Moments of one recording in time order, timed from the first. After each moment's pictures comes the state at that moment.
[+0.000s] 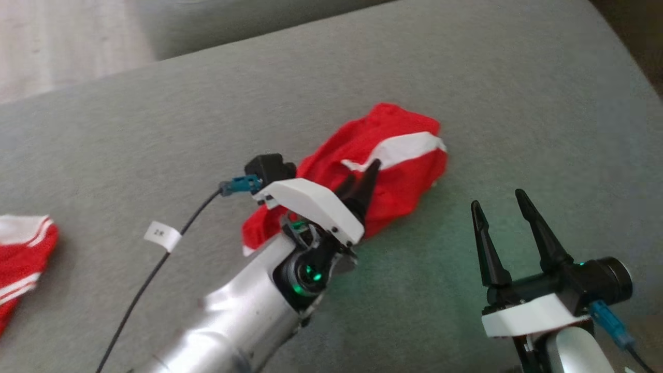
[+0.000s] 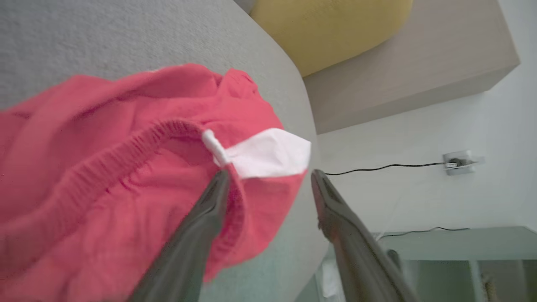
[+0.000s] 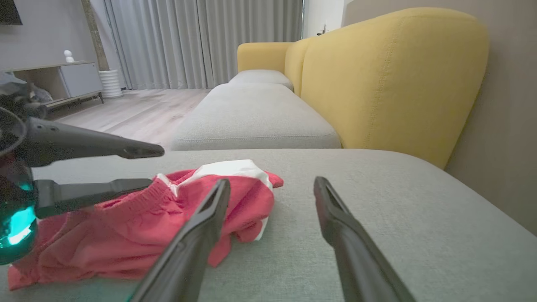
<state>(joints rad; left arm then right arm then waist) -0.64 0.05 -0.92 0.41 -1.56 0.15 0.08 0.01 -0.04 0.12 0.08 0.01 0.13 -0.26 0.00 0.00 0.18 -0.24</state>
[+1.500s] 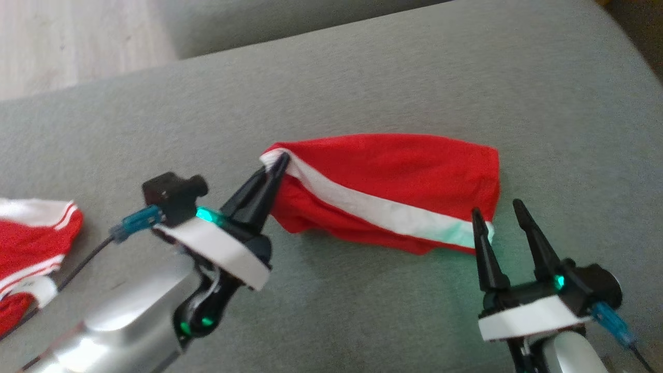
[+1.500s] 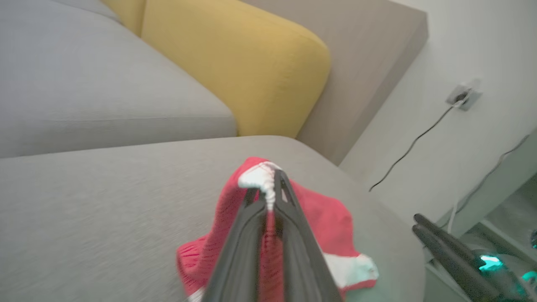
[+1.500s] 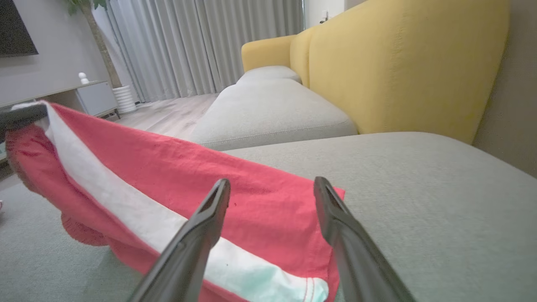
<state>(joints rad) -0.66 0.51 -1.10 0.12 -1.16 0.01 -0.23 0.02 -0.04 0.14 0.11 0.13 0.13 -0.26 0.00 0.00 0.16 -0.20</state>
